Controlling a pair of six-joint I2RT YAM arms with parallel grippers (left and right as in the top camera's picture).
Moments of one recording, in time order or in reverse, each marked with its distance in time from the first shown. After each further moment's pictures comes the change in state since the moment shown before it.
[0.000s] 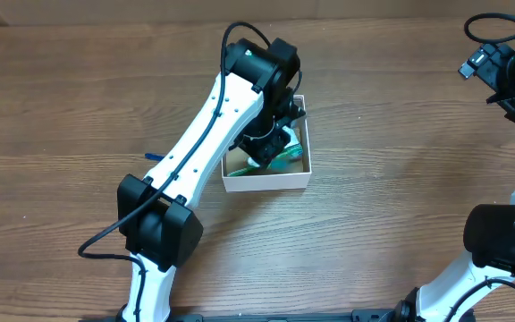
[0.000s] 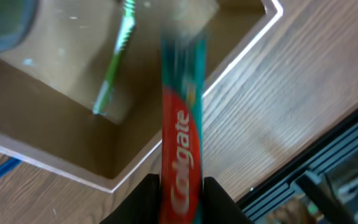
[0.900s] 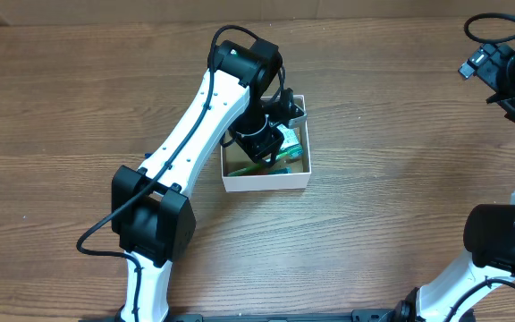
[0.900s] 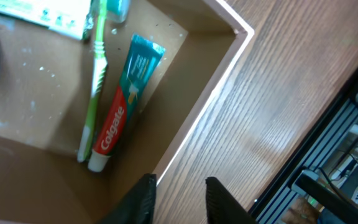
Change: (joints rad) left arm 0.068 0.000 -0.084 0.109 0.180 0.197; right arm 0.000 0.000 0.000 -0.001 0.000 0.000
